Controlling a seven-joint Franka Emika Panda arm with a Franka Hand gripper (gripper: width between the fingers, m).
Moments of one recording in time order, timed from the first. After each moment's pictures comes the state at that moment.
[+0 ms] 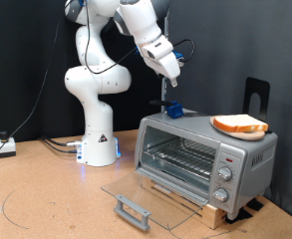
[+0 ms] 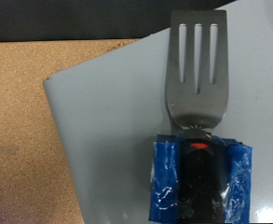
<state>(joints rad) -0.04 -0.98 0.23 -2.77 0.72 1.73 -0.82</state>
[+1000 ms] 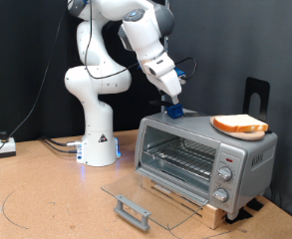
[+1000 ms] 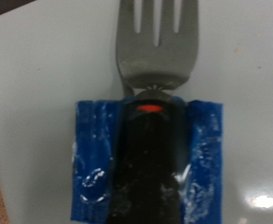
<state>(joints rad) -0.05 -0.88 0.30 -2.84 0.76 1.91 -0.89</state>
